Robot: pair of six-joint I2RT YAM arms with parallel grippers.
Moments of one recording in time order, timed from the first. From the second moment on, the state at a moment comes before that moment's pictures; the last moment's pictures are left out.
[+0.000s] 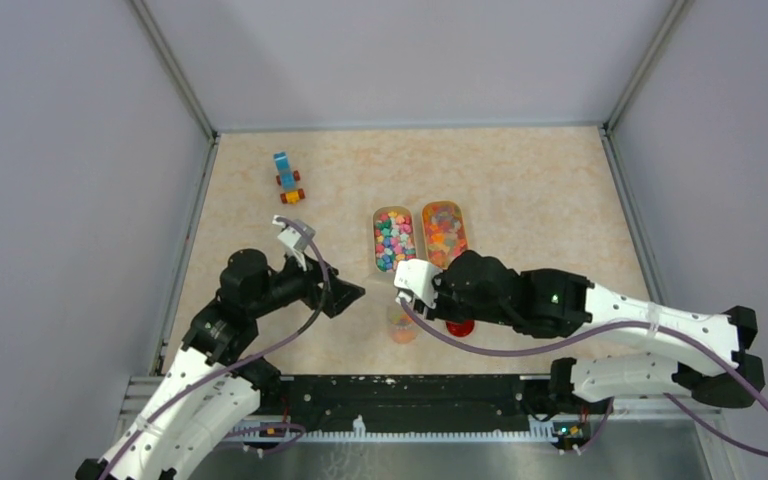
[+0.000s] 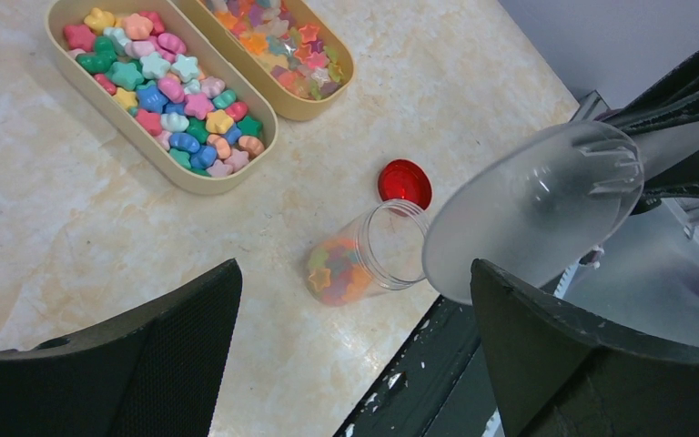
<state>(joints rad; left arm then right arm) -0.47 0.56 0.63 -0.37 0.48 -0.35 1.30 1.07 1.14 -0.72 0.19 -0.30</state>
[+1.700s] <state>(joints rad) -0.49 0.47 0.63 -0.40 0.39 -0.34 0.80 1.49 1.41 -1.23 0.16 0.16</state>
